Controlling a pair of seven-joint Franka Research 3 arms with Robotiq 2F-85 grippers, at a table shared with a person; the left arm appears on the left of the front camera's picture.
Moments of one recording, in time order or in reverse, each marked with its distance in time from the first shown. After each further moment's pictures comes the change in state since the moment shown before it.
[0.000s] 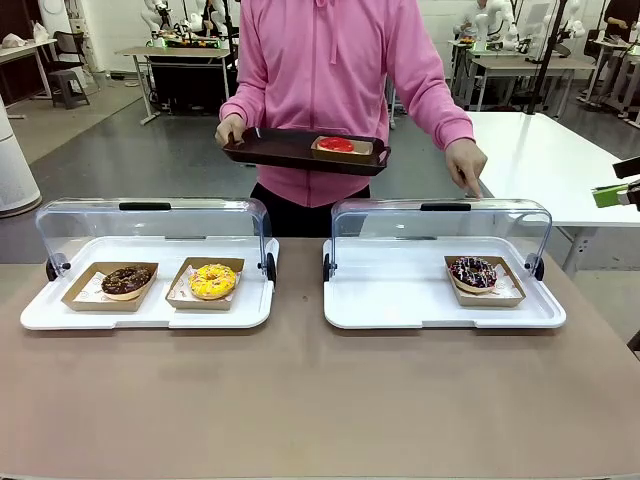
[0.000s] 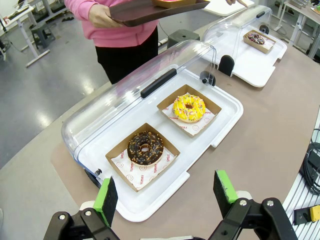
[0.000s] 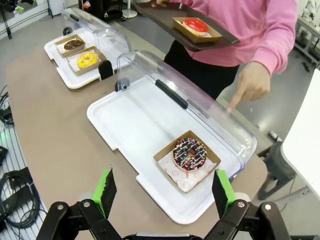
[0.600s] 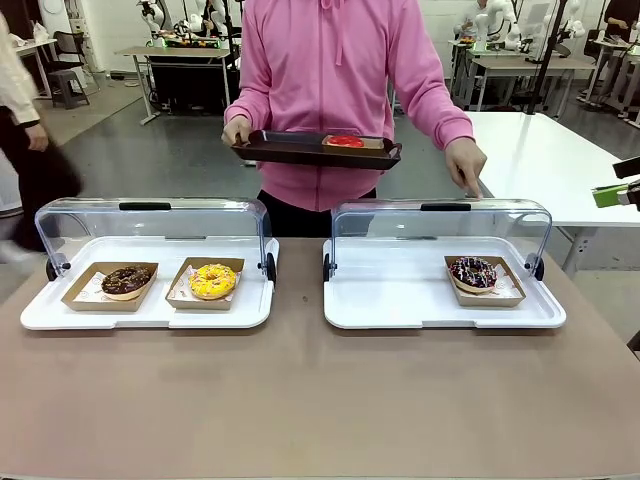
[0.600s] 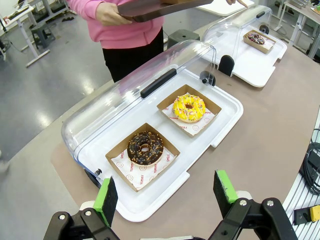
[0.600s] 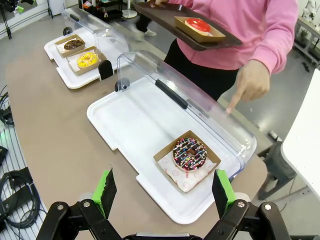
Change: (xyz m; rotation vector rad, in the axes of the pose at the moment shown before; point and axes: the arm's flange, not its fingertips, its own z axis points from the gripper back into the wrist) left arm 0.000 0.000 0.000 0.000 0.000 0.000; right arm 0.000 0.000 0.000 0.000 0.000 0.000
